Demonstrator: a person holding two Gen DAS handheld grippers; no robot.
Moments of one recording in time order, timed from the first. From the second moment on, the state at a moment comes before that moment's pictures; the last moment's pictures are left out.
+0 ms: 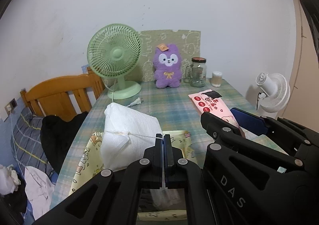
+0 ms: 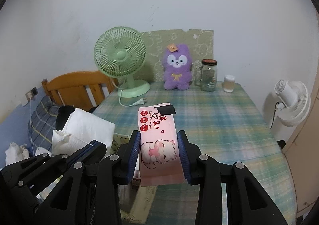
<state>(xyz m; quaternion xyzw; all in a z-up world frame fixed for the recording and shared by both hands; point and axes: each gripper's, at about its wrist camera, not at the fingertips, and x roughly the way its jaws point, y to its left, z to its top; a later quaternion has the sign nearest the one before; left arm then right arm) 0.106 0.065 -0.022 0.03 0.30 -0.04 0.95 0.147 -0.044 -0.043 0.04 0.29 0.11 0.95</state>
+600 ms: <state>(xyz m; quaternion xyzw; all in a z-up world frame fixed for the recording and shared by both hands) 0.140 0.108 -0.063 0.04 0.35 -0.02 0.94 0.171 0.001 -0.072 0.03 0.32 0.13 0.94</state>
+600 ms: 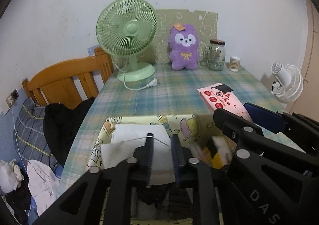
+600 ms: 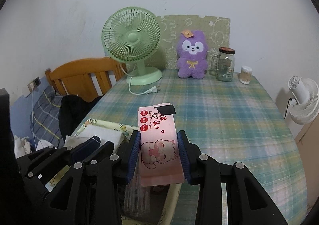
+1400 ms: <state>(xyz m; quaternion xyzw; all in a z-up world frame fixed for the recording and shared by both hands) 0.113 0.109 -0.087 0.02 0.41 -0.04 0.91 0.161 0.018 -0.105 0.01 0.38 0.17 0.91</state>
